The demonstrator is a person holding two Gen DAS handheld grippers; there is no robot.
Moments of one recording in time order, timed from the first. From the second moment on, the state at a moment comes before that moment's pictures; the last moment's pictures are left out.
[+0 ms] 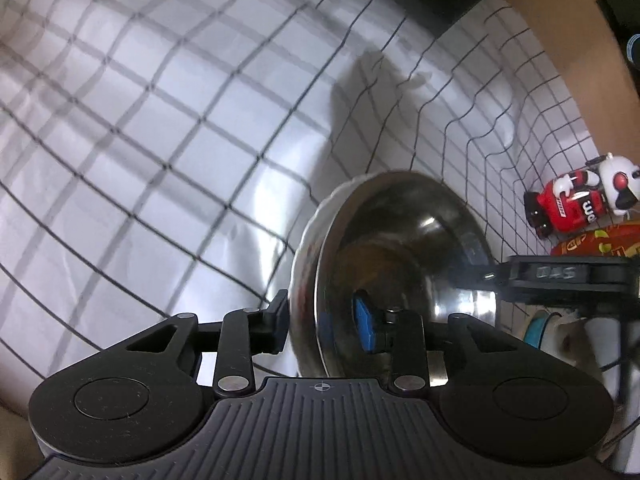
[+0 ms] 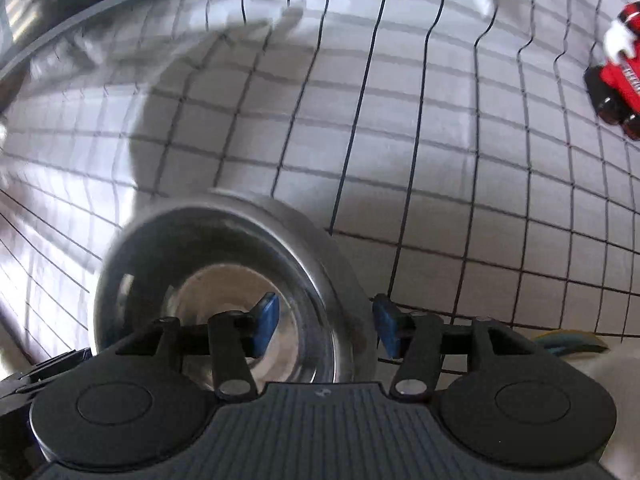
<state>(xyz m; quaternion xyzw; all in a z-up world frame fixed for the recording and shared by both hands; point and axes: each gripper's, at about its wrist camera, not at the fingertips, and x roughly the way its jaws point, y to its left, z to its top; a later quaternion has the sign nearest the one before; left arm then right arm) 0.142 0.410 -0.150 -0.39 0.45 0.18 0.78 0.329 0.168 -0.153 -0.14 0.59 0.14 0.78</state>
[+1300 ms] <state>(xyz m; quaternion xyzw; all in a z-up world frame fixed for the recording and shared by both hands) 0.263 0.236 -0.088 -0.19 0.51 0.09 0.84 0.279 -0.078 -0.100 -0.12 0.40 0.23 0.88</state>
